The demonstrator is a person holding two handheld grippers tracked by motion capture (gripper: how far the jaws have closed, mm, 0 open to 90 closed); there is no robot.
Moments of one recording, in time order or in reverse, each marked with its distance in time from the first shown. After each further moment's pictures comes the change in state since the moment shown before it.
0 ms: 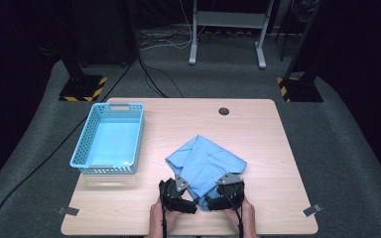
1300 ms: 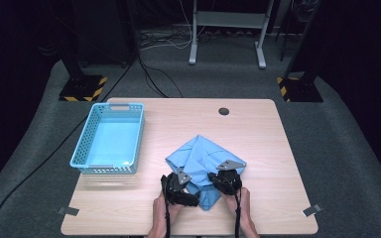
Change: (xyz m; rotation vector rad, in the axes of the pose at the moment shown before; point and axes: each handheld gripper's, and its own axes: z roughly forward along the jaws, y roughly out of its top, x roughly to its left) left arm 0.007 0.014 0.013 0.001 0.017 -0.018; right arm -0.022 0.029 0.014 -0.099 0.115 0.066
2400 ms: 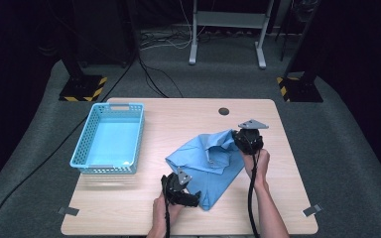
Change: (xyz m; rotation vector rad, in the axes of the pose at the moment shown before) left arm 0.000 0.000 0.000 0.000 -0.003 0.010; right arm -0.087 0.093 -0.031 -0.127 -0.271 0.016
